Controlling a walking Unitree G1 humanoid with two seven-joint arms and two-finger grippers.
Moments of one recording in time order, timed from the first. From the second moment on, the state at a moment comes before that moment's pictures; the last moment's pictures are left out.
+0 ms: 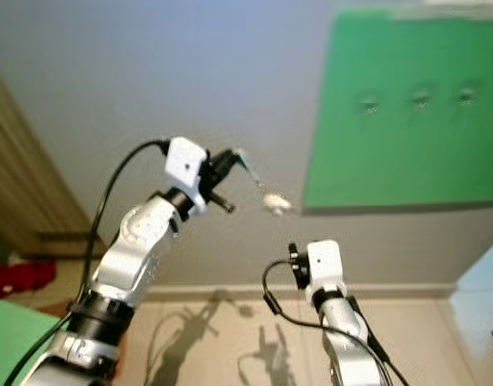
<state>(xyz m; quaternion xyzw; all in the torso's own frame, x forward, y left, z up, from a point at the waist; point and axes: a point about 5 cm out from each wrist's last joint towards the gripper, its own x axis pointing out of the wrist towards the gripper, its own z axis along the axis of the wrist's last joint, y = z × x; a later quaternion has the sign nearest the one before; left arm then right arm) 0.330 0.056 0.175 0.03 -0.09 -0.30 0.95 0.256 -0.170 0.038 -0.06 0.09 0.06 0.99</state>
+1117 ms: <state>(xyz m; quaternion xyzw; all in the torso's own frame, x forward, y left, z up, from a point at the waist) 0.341 0.042 0.182 0.06 -0.10 -0.30 0.95 0.248 -0.184 0.037 -0.07 0.09 0.05 0.99</state>
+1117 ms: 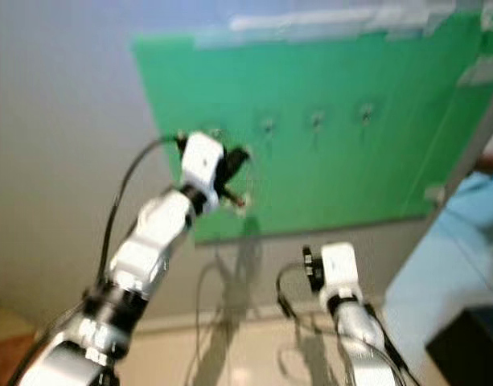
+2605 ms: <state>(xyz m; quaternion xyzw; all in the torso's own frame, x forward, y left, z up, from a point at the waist) 0.383 0.055 0.200 0.10 -0.05 -0.30 0.95 0.247 -0.165 0.032 -0.06 0.10 0.06 0.99</state>
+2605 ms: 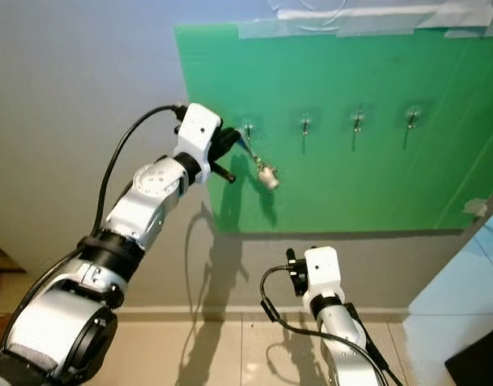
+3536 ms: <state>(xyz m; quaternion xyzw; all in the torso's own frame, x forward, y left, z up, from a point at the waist) 0.392 0.029 0.206 0.10 -0.04 -0.31 0.94 0.242 -0.160 0.027 -0.04 0.11 0.05 0.99</state>
